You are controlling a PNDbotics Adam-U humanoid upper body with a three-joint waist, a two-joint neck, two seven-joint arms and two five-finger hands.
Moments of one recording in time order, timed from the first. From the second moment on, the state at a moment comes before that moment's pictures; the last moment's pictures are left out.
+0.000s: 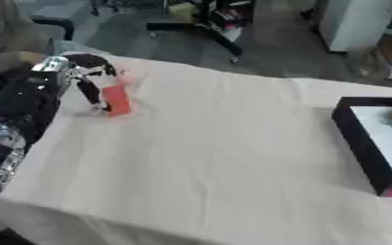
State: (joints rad) left arm -0.79 0.72 0.00 -0.49 -1.17 -0.35 -0.28; right arm -0.41 -0.37 0.07 -1.62 1.16 0.31 -0.07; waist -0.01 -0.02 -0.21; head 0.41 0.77
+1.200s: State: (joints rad) left arm -0.75 0.68 0.03 -0.59 -0.93 -0.31 -0.13; right arm -0.43 -0.36 0.10 -1.62 1.14 0.28 -0.07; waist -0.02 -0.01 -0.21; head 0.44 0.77
